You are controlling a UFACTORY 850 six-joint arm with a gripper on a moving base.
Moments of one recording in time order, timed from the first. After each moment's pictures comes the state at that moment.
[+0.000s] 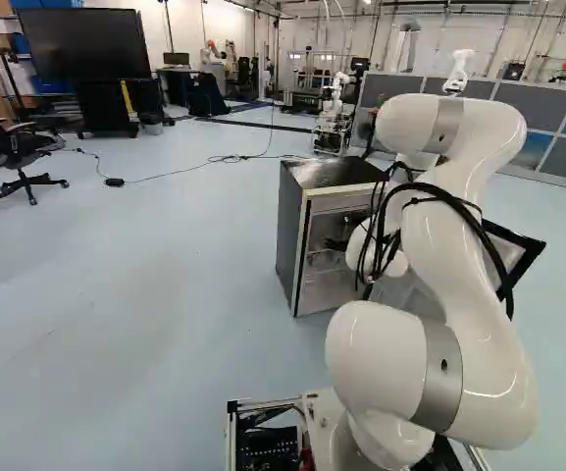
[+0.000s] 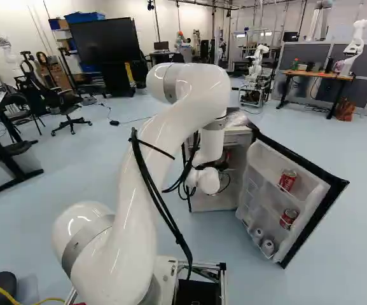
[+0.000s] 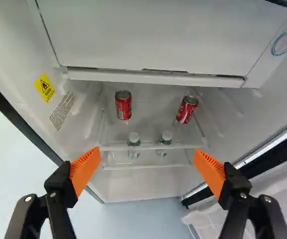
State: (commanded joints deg) arm -27.7 -52.0 -49.3 -26.6 66.6 -8.4
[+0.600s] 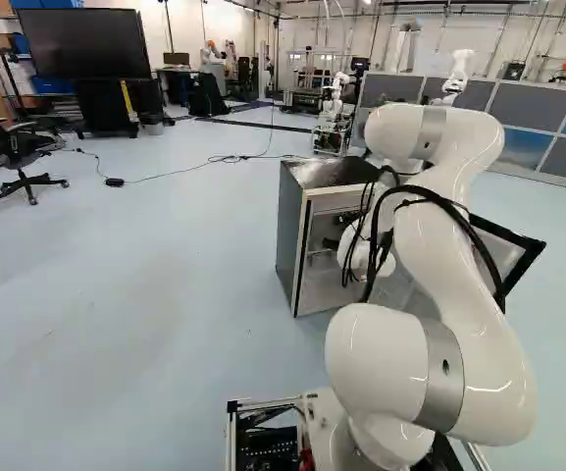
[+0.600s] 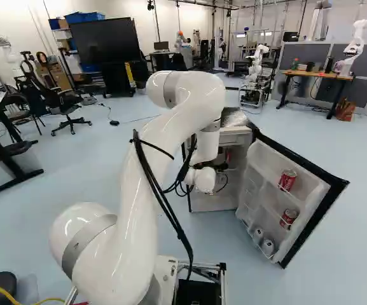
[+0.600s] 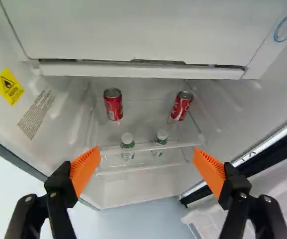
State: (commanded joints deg) arm -25.0 -56.5 -53.5 -18.1 66.6 -8.4
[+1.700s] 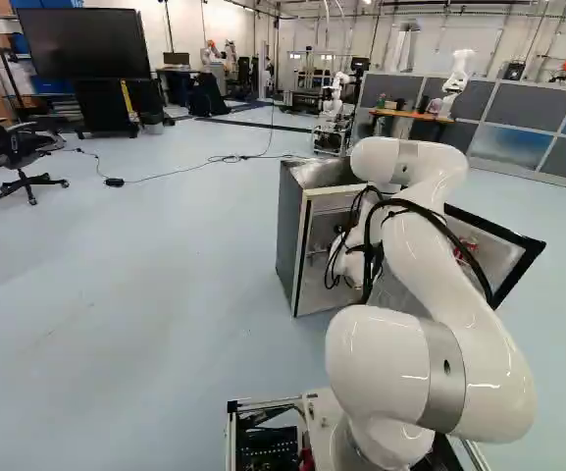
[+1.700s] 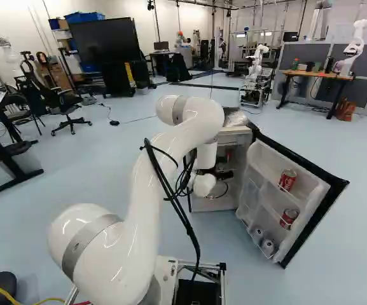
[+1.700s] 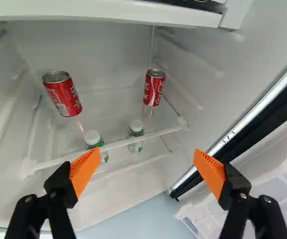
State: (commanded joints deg) arm -22.5 -69.0 -64.6 -2.9 69.8 -8.4
